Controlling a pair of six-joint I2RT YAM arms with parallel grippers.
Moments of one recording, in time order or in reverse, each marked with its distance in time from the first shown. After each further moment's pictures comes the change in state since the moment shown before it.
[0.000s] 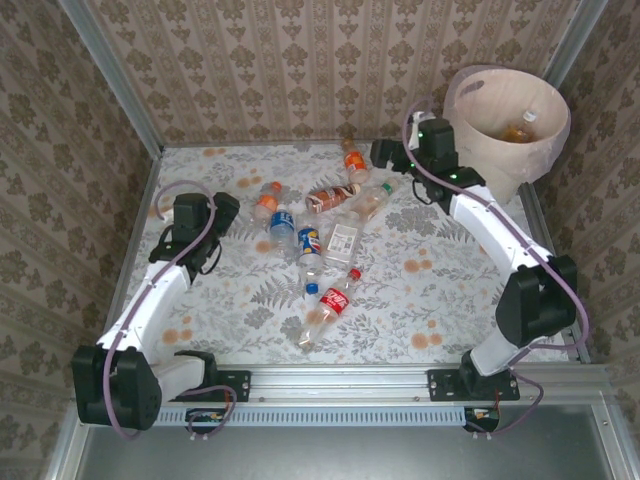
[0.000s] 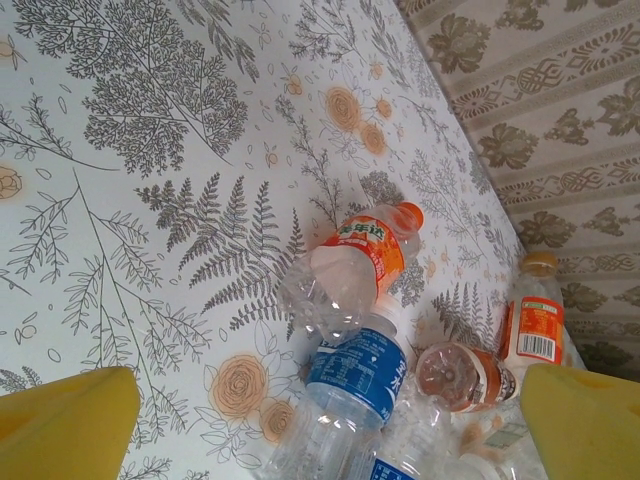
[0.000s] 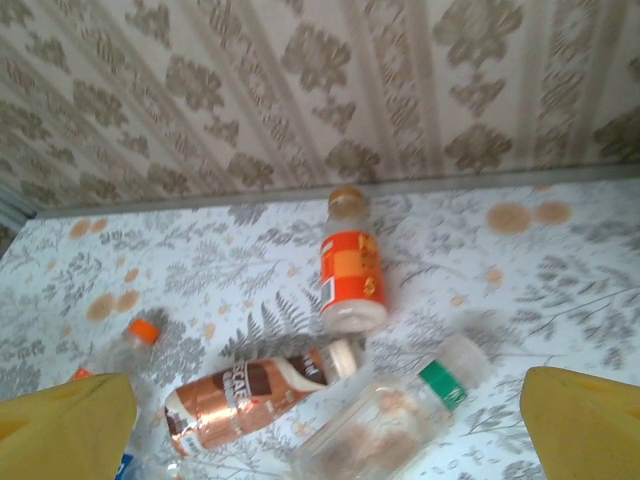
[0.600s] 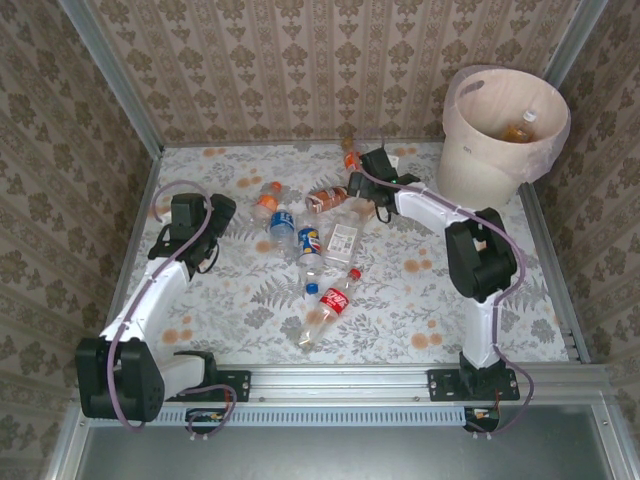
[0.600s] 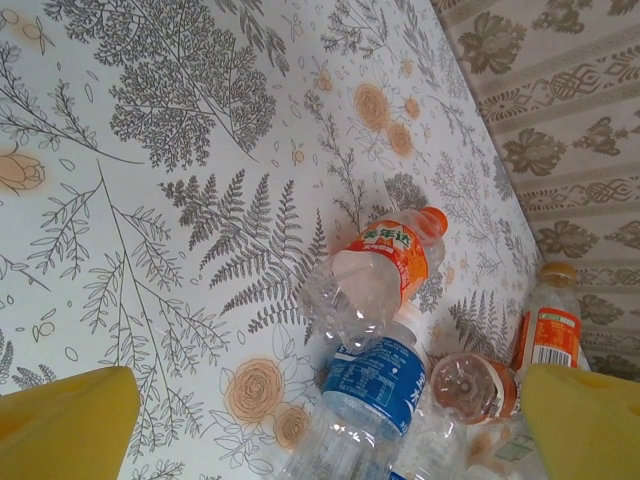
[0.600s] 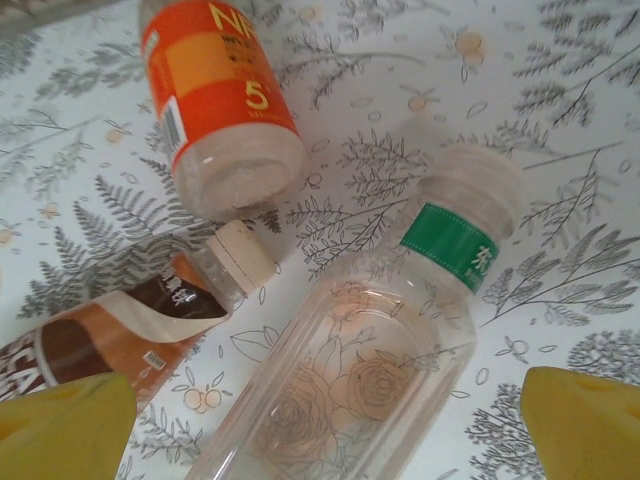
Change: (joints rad) left arm 0.039 0.038 -0.002 -0.001 0.038 -0.016; right arm 0.134 0.414 0.140 -0.130 0.292 0.266
